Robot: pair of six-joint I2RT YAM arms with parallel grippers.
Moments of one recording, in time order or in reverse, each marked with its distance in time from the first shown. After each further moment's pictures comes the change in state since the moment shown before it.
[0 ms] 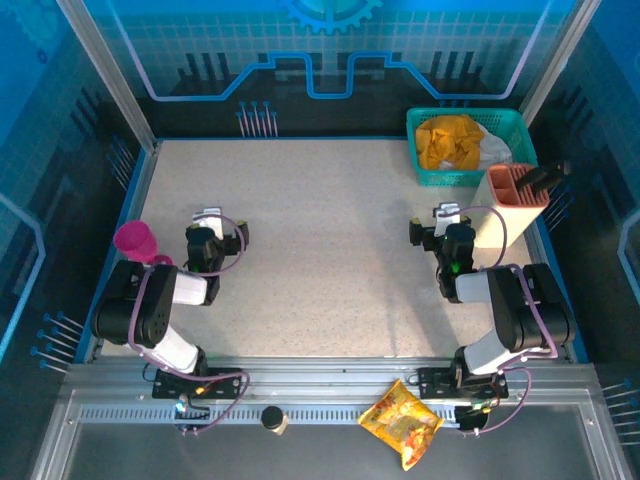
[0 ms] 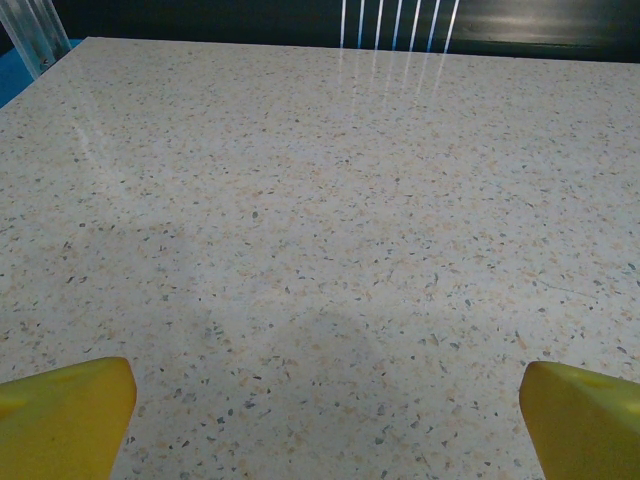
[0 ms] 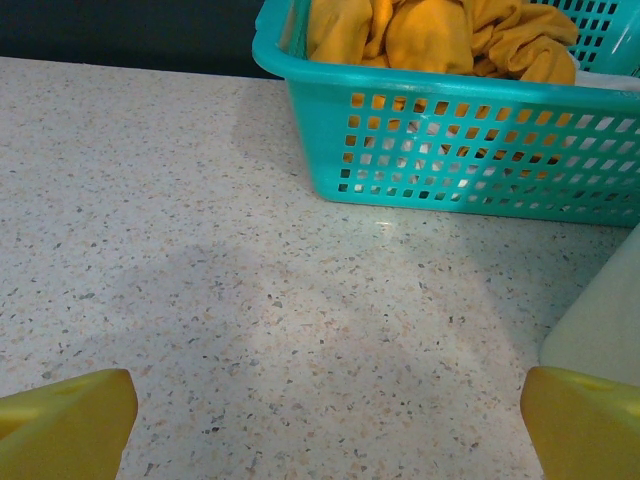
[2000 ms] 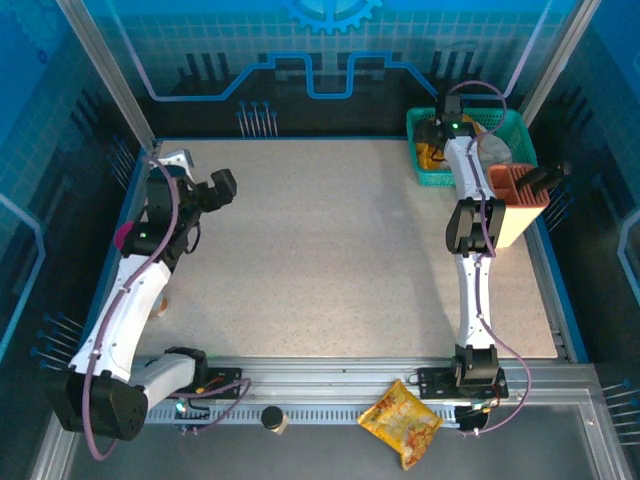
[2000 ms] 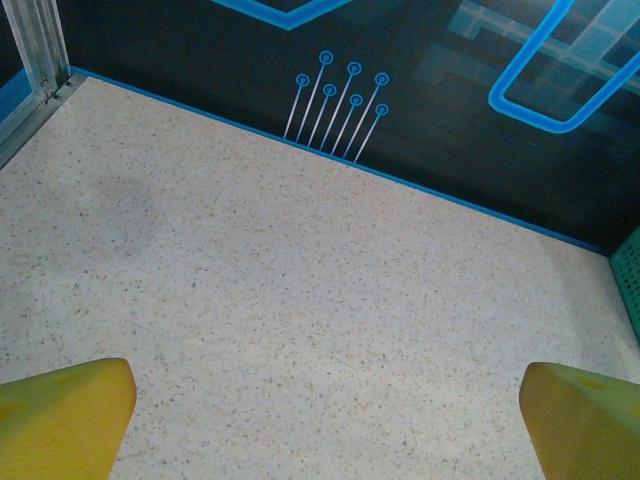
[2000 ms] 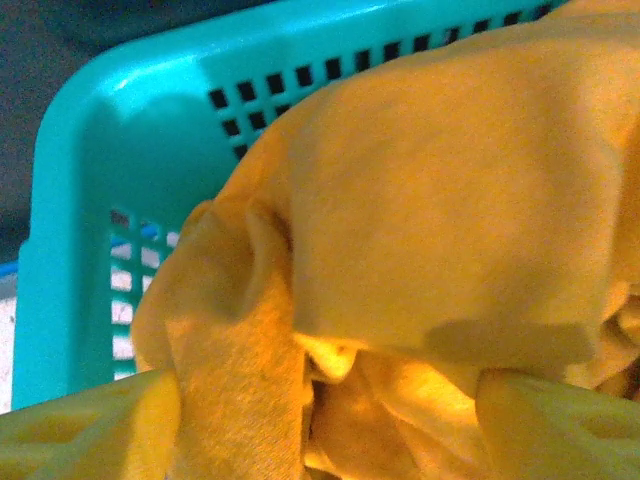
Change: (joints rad) left arm -0.036 -0.491 0.692 -1.280 0.055 -0.322; right arm -0.092 1.117 2.271 -1.586 0.005 0.309
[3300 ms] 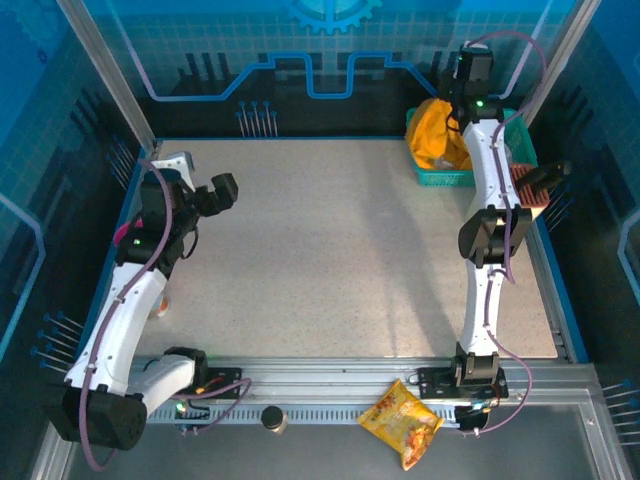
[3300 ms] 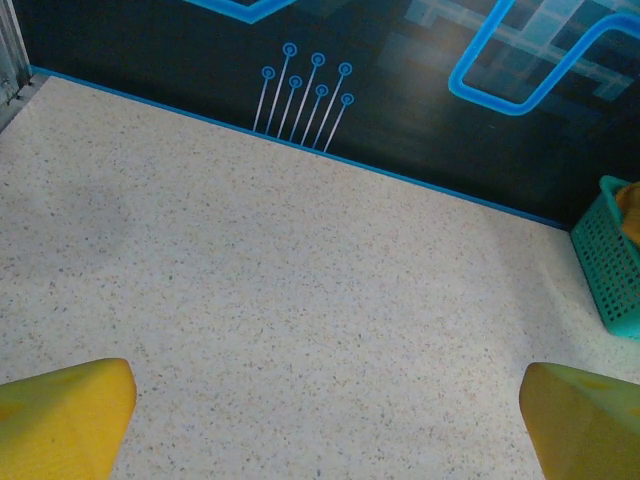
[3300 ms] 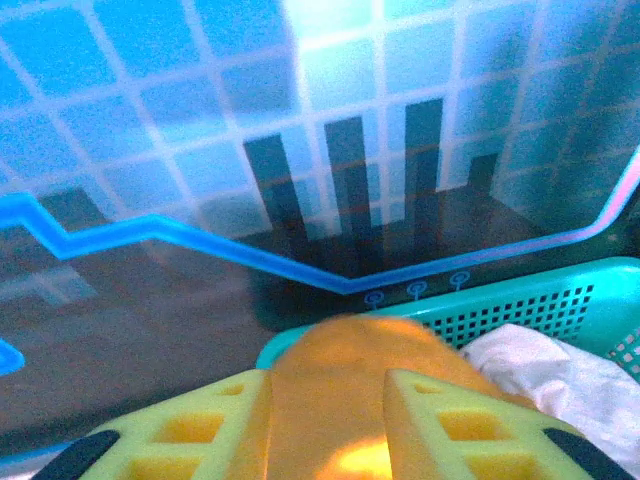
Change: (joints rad) left arm 0.000 -0.055 0.011 -0.055 0.075 0.019; right arm 0.013 -0.326 -0.065 0.112 0.025 -0.039
